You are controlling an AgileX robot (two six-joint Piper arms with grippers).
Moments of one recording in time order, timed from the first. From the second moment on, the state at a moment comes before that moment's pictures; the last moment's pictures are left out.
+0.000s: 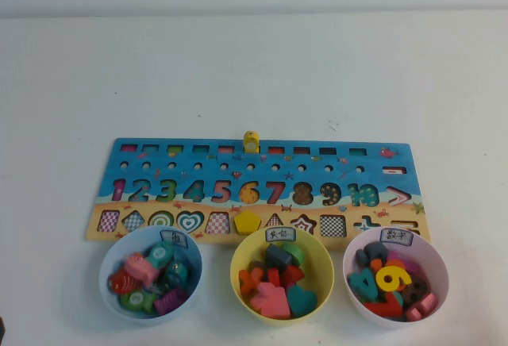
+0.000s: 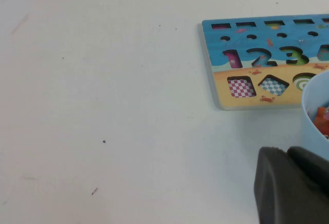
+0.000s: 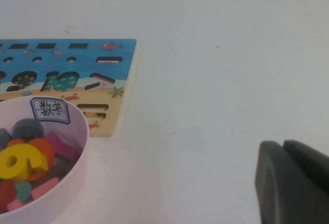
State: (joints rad) right arm 0.06 -0.01 0.03 0.06 0.37 0.05; left arm -0.10 -0.01 0.03 -0.01 0.37 0.01
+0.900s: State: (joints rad) right arm 0.06 -0.01 0.03 0.14 0.37 0.05; left arm -0.10 -0.01 0.03 -0.01 0.37 0.01
